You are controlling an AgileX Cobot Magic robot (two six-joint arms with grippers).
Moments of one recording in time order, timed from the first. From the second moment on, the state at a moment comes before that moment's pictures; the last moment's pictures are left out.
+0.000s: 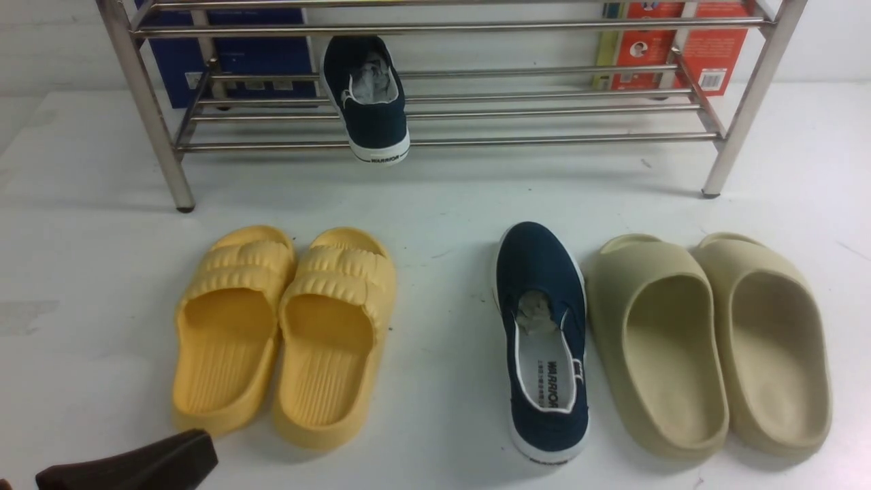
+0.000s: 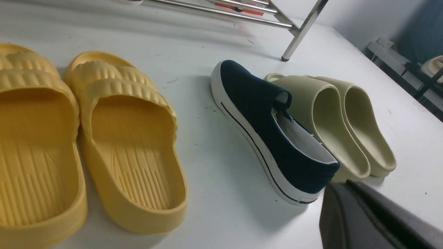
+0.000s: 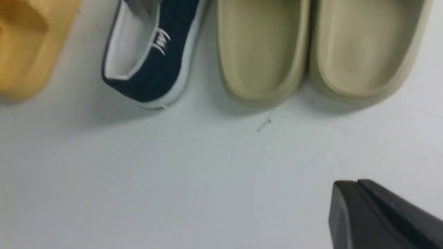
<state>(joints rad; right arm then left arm) 0.09 0.62 -0.64 0.30 1.05 0.05 -0.67 0.25 -0.22 0.06 0.26 -0.52</state>
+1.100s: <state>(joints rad) 0.81 1.86 -1.33 -0.09 0.86 0.48 -0.67 0.25 -0.22 0.06 0.26 -0.52</state>
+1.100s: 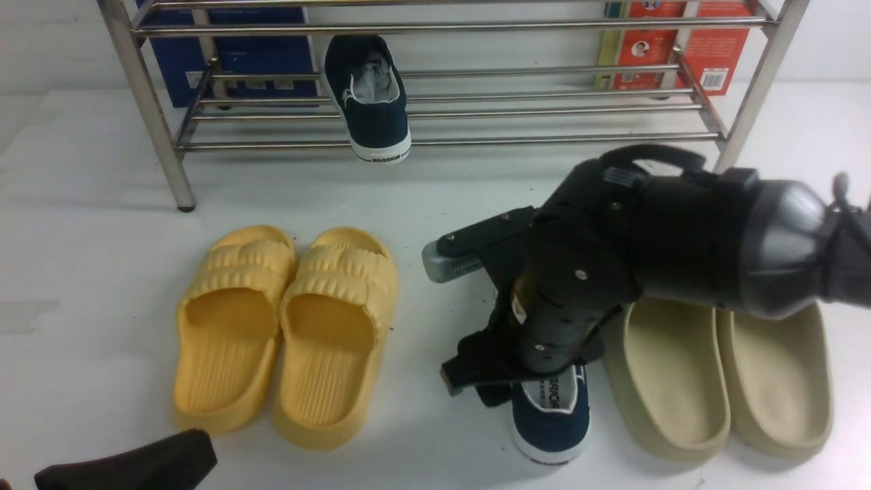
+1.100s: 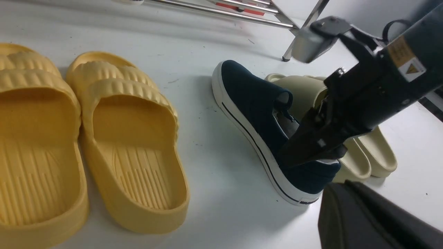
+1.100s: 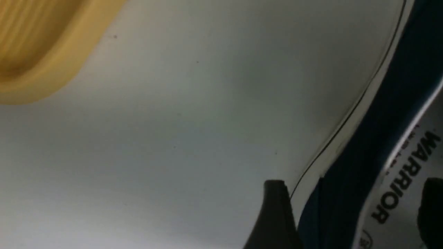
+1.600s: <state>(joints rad) 0.80 1.93 -1.34 -0.02 0.84 0.48 -0.67 0.25 -0.22 0.06 0.26 -0.52</state>
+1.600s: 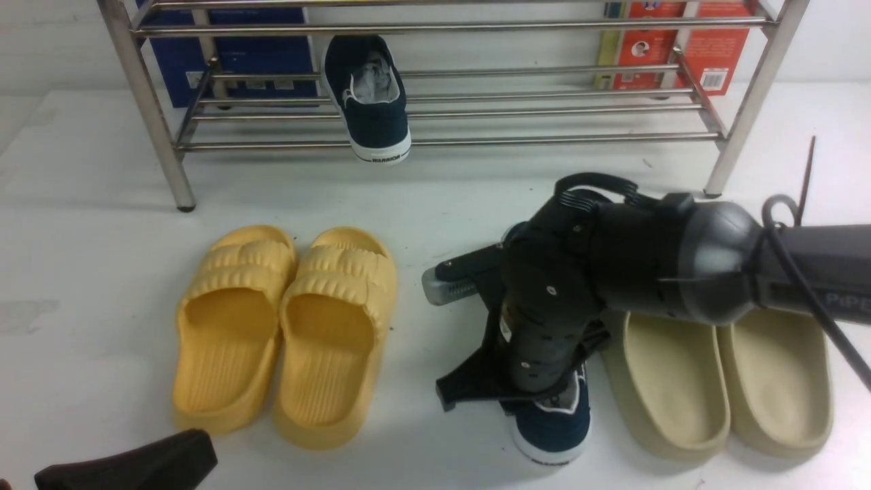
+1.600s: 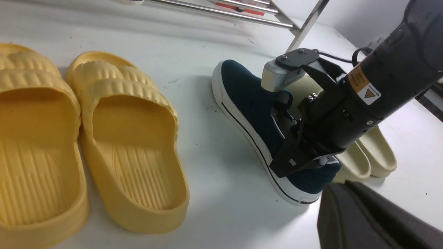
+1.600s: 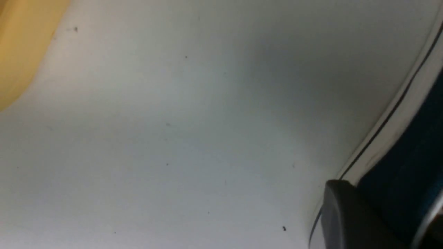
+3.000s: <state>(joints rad) 0.52 2.25 -2.13 0.08 0.93 0.21 -0.67 0.25 -0.22 0.06 0.26 -0.52</state>
